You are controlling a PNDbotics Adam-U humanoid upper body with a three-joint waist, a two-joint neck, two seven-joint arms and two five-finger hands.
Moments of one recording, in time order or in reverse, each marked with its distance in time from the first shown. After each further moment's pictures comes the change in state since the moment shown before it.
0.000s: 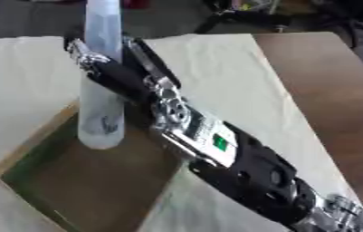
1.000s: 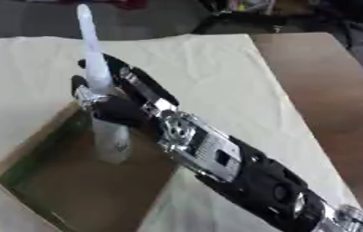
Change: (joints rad) left arm 0.011 0.000 0.023 0.000 0.000 -0.006 0.017; right arm 0.043 -0.013 -0.003 -0.009 0.182 0.135 0.121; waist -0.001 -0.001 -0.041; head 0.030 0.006
